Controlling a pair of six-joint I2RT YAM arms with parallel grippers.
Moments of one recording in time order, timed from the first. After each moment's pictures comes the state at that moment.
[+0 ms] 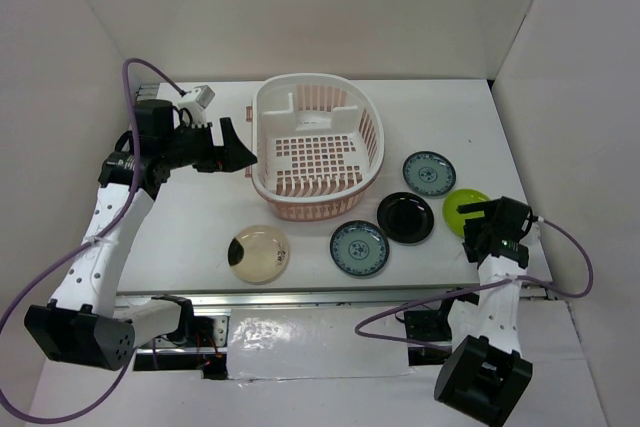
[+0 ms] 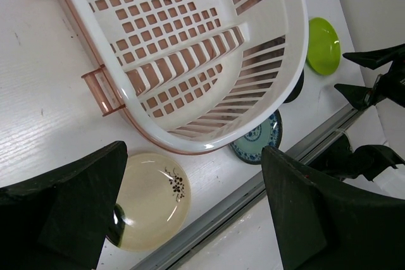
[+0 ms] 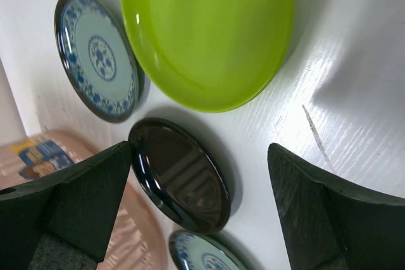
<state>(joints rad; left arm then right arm) -0.11 1.16 1.27 -0.70 0.54 -0.27 -0.47 0.75 0.45 -0.54 -0.07 1.01</state>
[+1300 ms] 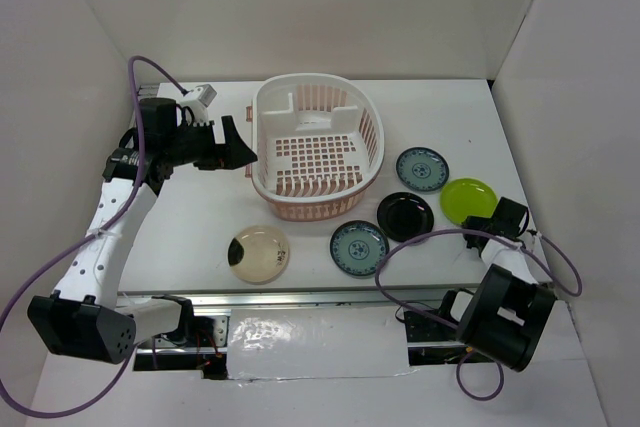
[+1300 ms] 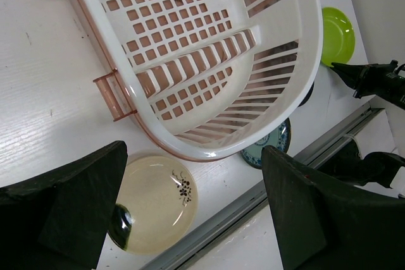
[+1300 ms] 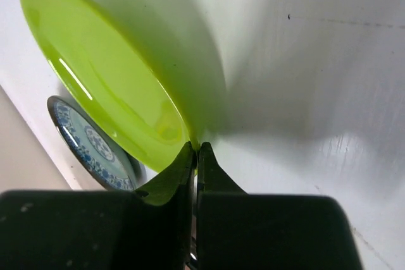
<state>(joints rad) -0.11 1.20 1.27 -0.68 0.52 -0.27 -0.54 1.12 0.36 -0.14 -0.05 1.27</state>
